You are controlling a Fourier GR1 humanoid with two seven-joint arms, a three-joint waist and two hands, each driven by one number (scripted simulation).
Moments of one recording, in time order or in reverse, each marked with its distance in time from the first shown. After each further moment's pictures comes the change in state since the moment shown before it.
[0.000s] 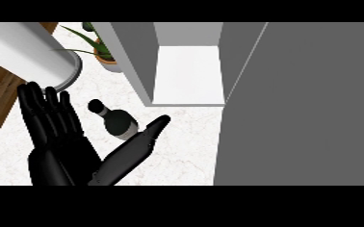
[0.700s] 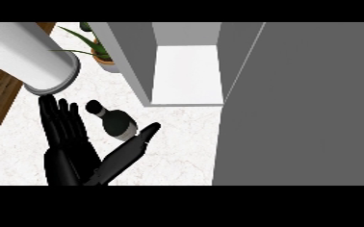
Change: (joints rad) left arm 0.082 0.174 -0.051 0.096 0.386 0.200 -0.243; right arm -0.036 -0.003 -0.001 -0.008 0.007 0.002 0.039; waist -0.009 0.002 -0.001
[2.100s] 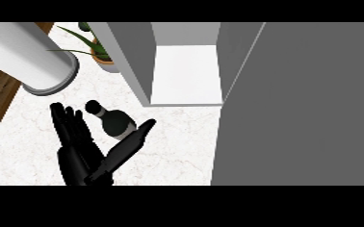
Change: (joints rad) left arm 0.037 0.012 0.009 0.154 0.499 0.094 -0.478; right arm -0.041 0.024 -0.009 0.012 0.009 -0.004 0.010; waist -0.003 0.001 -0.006
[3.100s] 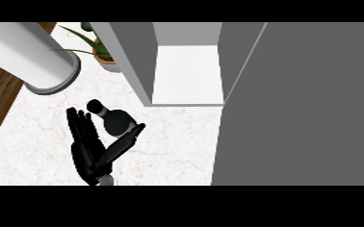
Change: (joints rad) left arm 0.116 -0.246 0.382 0.407 0.533 -0.608 -0.784; right arm -0.022 -0.003 -0.001 -0.003 0.005 0.003 0.025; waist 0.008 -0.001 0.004
